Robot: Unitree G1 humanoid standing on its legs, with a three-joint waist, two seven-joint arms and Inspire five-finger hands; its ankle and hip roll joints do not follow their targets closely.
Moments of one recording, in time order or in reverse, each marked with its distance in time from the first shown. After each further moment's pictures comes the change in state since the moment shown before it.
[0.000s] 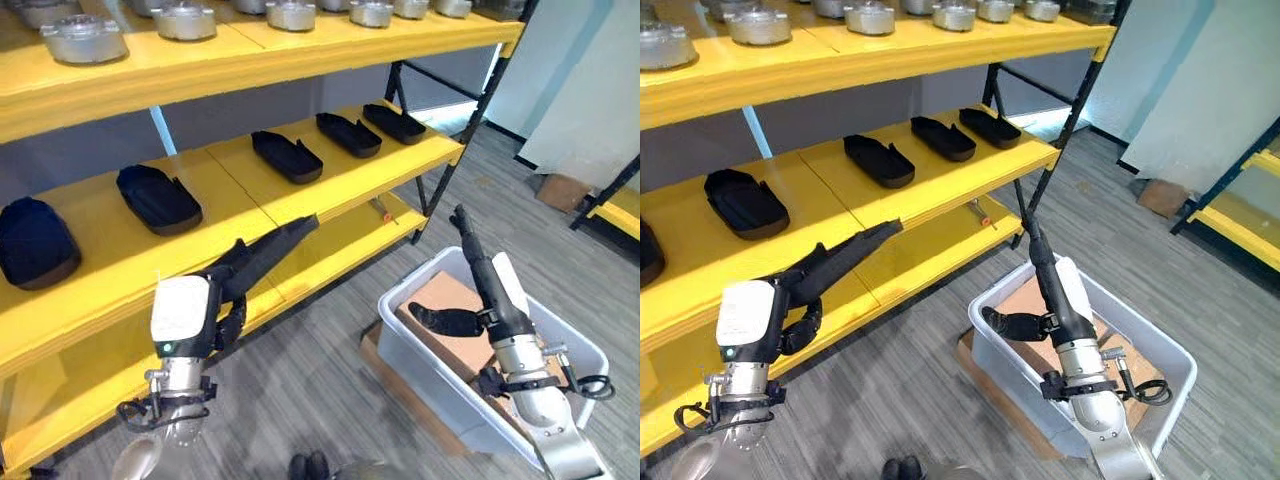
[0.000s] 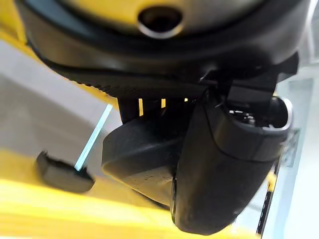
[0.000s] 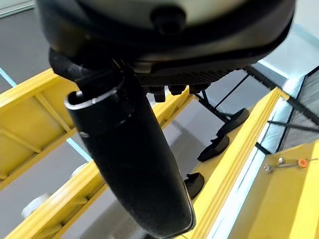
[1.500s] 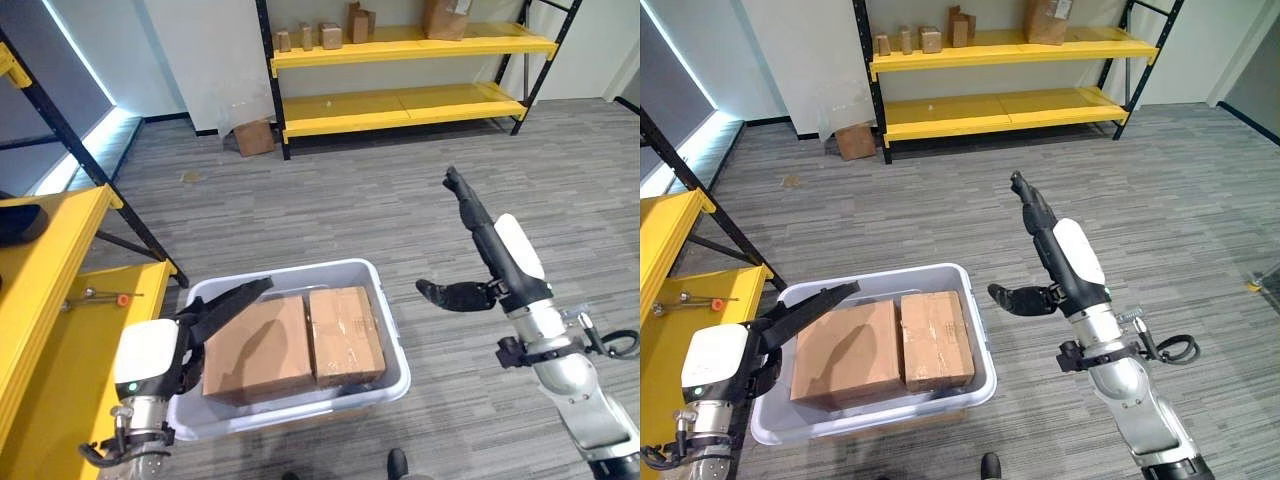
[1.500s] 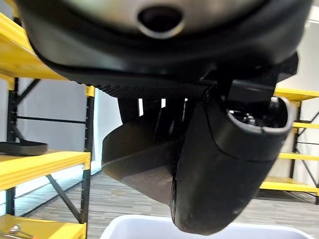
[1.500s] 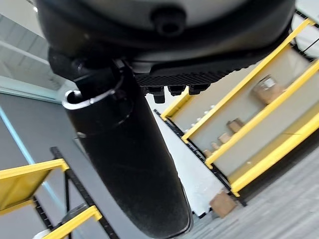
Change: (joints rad) left arm 0.132 0.039 0.156 0.101 0.077 0.010 -0.052; right arm -0.099 -0.164 -0.027 -0.054 -0.002 -0.024 0.056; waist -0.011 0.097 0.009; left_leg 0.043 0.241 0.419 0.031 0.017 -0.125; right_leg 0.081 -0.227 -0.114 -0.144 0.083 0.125
